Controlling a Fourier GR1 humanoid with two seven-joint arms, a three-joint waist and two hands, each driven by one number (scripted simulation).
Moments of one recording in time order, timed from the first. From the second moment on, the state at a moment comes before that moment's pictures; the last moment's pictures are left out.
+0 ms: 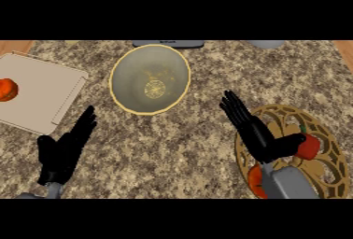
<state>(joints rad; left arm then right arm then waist) -0.02 0.48 -0.34 -1.56 0.32 0.28 0.14 -0.21 -0.19 0.30 -1.34 -0.36 0.13 -0.20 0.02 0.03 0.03</state>
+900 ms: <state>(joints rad) -0.04 0.58 -0.13 -1.57 0.30 0.38 0.08 0.10 -0.67 0.07 -1.57 0.22 -0.49 0.18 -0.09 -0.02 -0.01</state>
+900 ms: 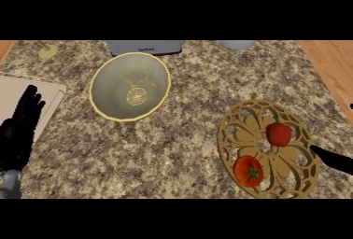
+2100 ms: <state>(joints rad) -0.16 0.51 -0.14 -1.52 0.26 0.29 0.07 -0.02 -0.98 0.02 -1.97 0.14 0.03 1.03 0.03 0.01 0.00</state>
